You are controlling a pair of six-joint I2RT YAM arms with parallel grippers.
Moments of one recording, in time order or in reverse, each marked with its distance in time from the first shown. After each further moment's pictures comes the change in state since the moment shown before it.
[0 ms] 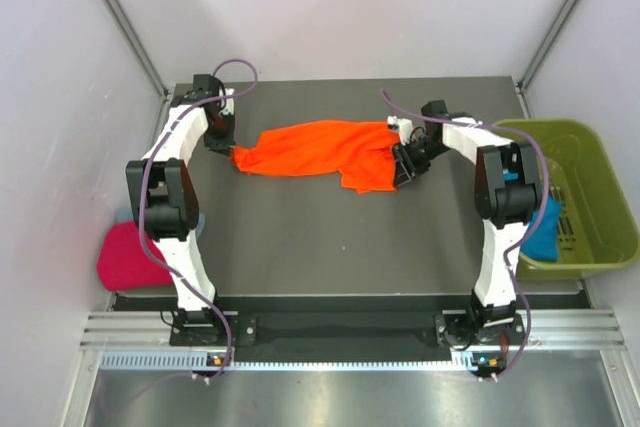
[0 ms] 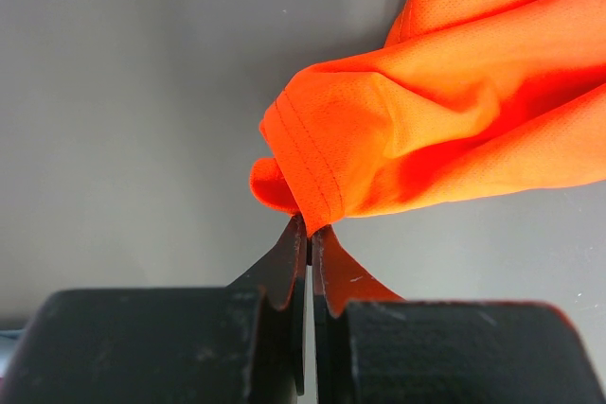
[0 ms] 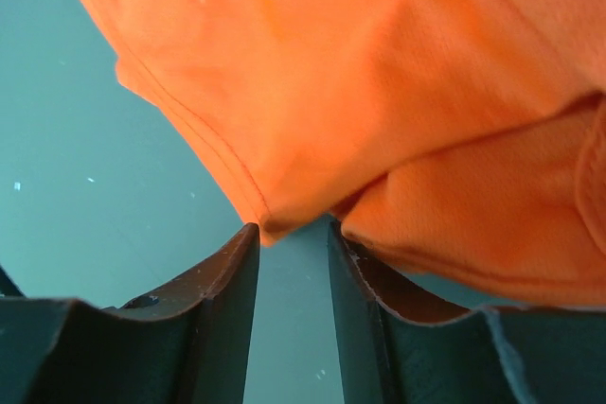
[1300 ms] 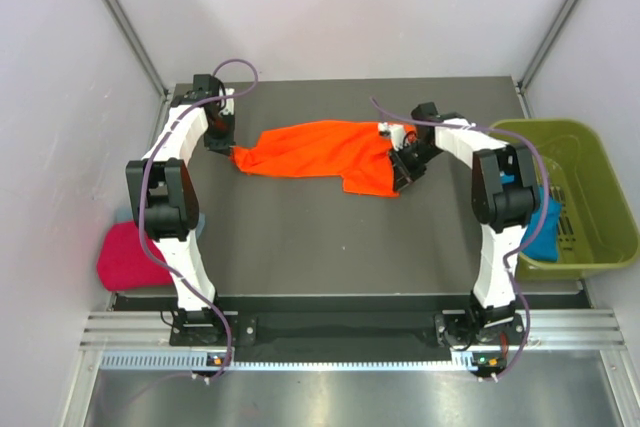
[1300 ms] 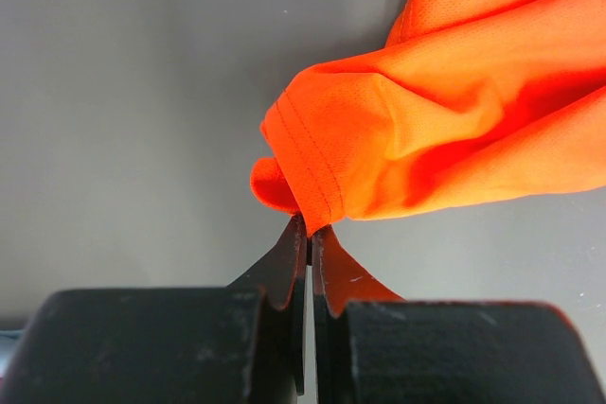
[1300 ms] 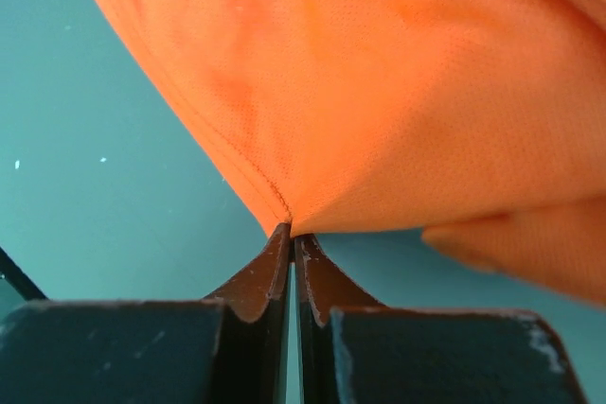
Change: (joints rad) left arm 0.000 0.000 0.000 0.001 -0.001 0.003; right arm 0.067 -0.029 -0.024 -0.047 0.074 0.001
